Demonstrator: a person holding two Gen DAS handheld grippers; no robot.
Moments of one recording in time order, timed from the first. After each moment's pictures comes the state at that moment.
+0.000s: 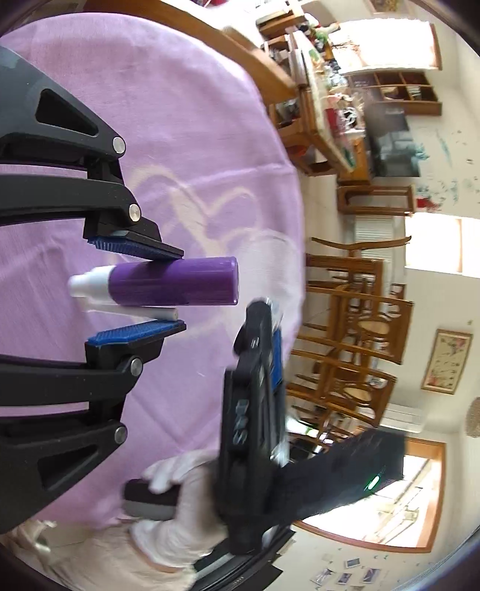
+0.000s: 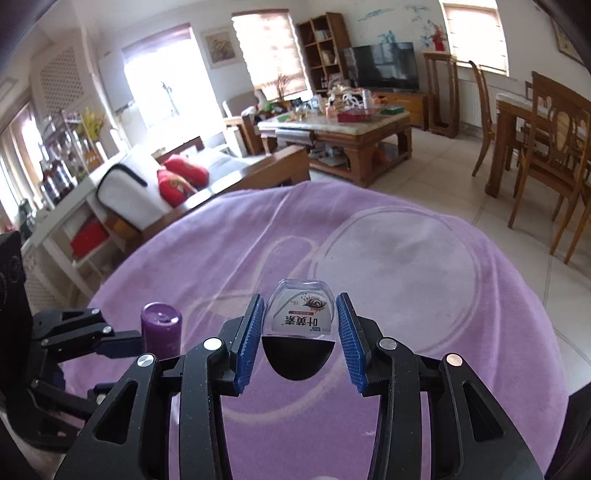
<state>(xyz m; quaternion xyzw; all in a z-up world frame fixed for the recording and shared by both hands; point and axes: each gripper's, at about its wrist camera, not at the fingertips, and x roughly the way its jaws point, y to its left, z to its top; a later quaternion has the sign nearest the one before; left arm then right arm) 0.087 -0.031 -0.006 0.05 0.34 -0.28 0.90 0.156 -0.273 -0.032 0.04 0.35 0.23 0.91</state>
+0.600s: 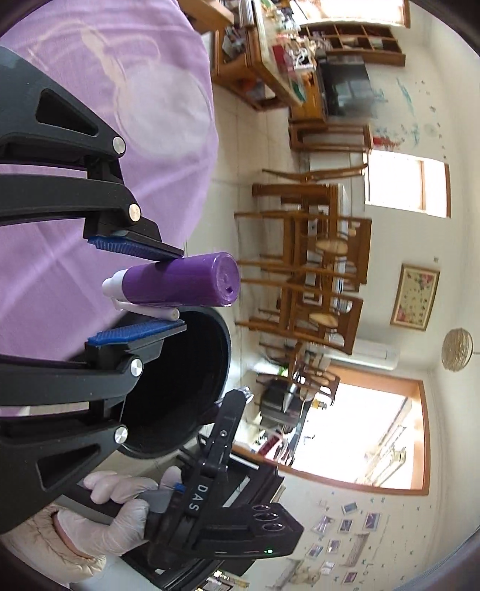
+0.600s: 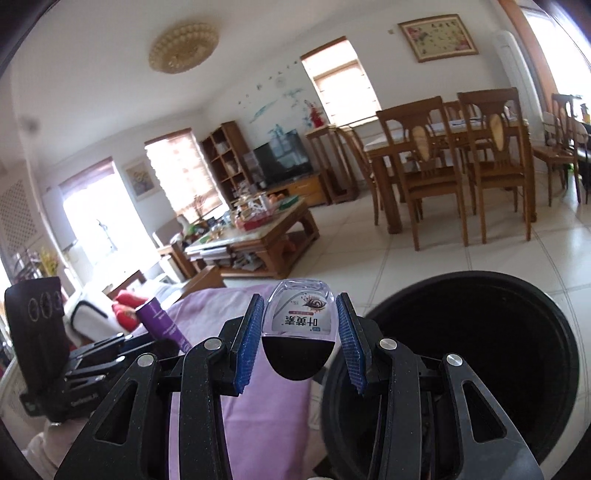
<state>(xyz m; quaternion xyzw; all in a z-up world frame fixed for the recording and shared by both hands) 0.058 -0.231 0.032 0.04 0.27 -0.39 0.88 -0.023 -0.571 0.001 0.19 0.20 0.05 0.96</state>
